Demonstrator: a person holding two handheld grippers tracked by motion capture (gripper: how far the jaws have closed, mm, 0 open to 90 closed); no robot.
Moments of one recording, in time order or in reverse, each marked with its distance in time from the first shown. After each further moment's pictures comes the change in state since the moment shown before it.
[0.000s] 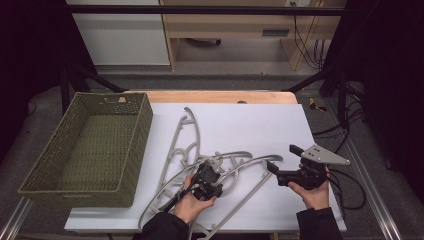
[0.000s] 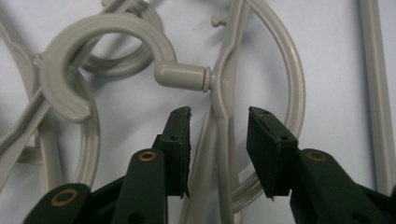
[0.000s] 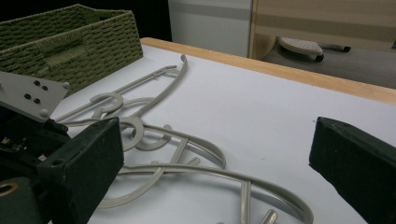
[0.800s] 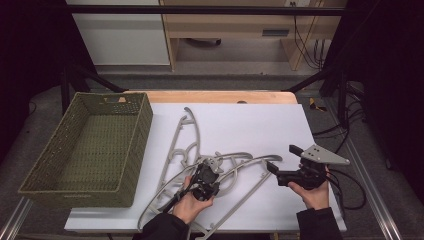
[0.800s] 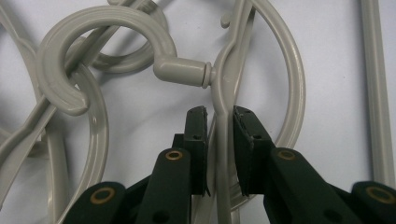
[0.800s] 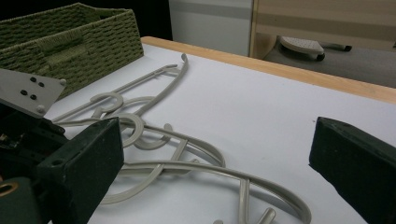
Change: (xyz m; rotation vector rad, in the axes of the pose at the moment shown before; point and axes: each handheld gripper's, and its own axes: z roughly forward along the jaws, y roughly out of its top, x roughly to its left) left arm 0.002 -0.002 -0.004 -0.013 0.008 -0.013; right arm 0.000 0.000 0.000 0.004 0.002 -0.001
